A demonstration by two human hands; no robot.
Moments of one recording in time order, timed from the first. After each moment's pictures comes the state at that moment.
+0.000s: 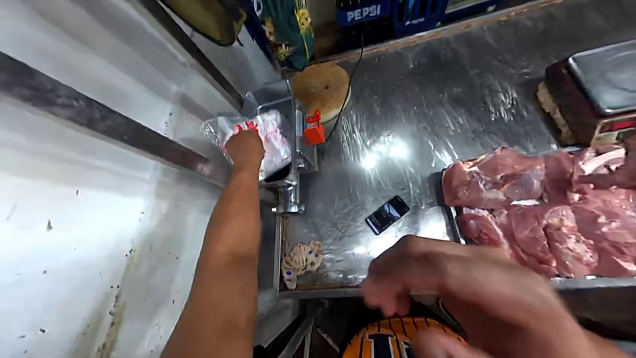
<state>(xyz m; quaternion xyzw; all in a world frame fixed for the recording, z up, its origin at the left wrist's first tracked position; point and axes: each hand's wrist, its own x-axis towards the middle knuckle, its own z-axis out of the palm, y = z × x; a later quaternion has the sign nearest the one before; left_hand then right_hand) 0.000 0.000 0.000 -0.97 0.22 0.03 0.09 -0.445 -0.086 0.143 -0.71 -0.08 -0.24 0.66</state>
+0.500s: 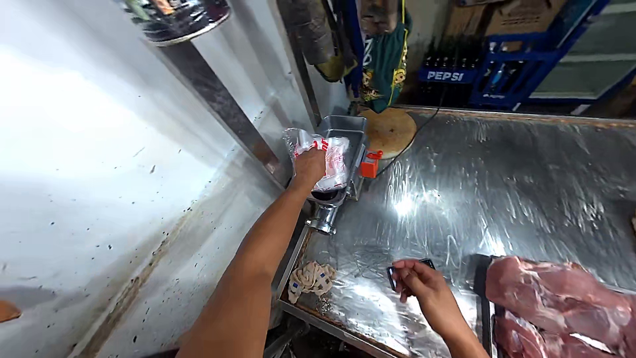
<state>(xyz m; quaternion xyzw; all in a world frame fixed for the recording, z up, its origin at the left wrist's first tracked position) 0.030 0.017 -0.001 -0.97 0.25 0.03 0.02 -0.367 -0.106 -0.037 -0.62 0.21 -0.03 0.75</state>
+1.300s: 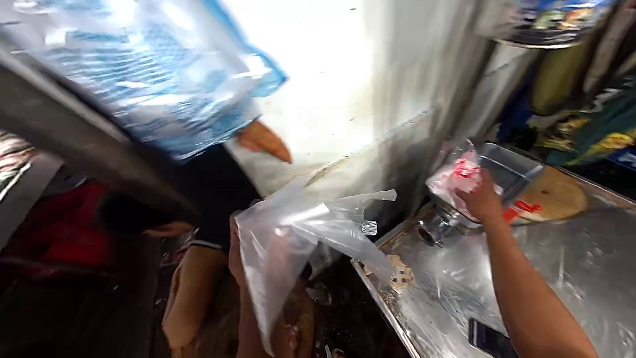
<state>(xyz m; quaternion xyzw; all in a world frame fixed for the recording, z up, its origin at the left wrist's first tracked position) -0.340 0.457 0.110 -0.51 0.08 -0.35 -0.78 -0.064 -0.011 -0.007 -0.93 0.07 -0.08 0.36</state>
